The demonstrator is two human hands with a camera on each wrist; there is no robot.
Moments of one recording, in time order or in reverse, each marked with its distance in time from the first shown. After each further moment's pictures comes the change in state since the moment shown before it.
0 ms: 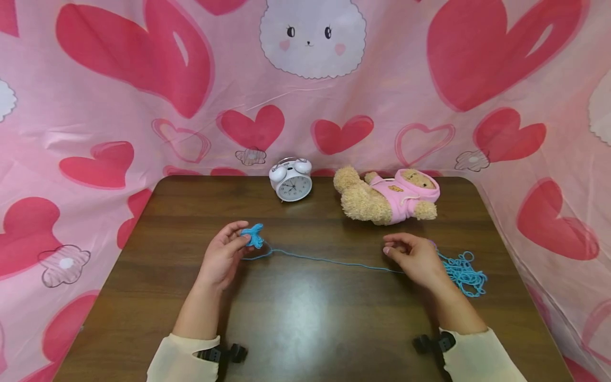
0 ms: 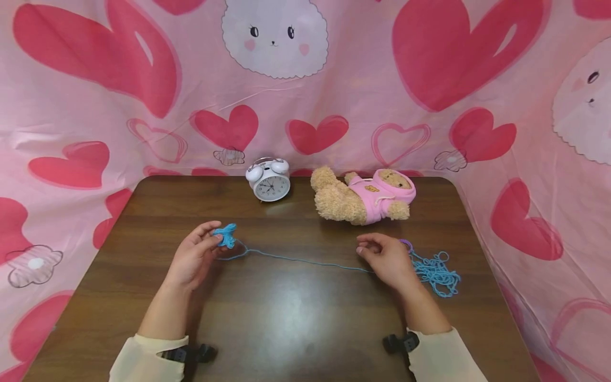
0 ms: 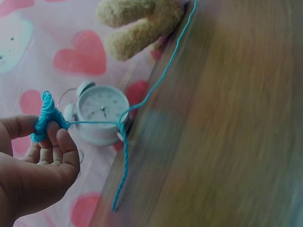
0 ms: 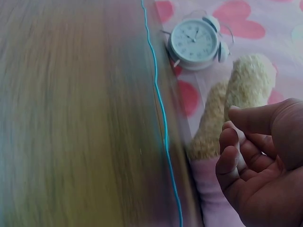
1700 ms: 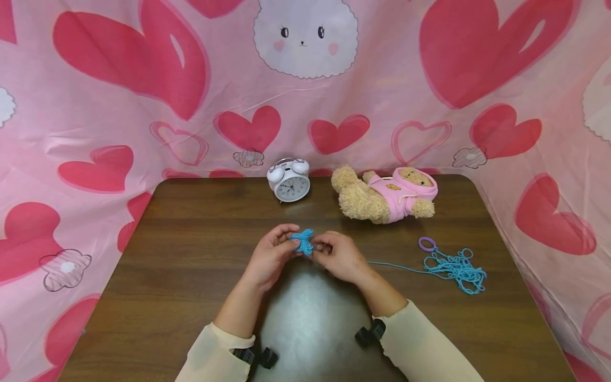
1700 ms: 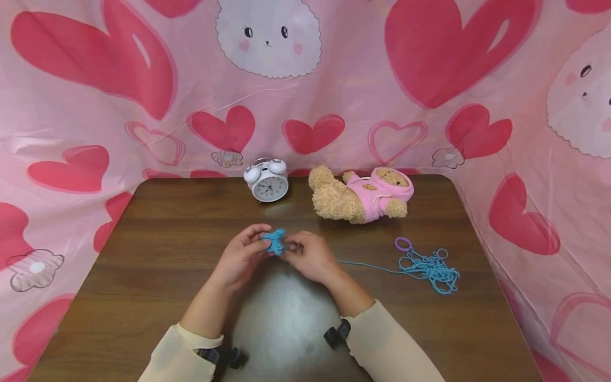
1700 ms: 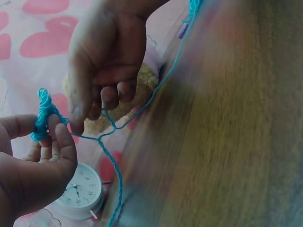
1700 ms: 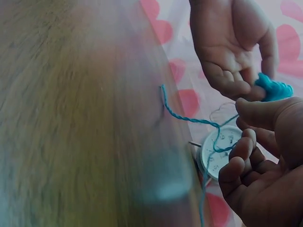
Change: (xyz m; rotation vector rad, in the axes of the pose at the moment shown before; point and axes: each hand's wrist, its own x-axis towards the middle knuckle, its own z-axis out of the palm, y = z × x) left_hand 0.003 -0.021 0.093 -0.056 -0.219 -0.053; right_hand 0.024 -0.088 0.114 0.148 -0.126 -0.275
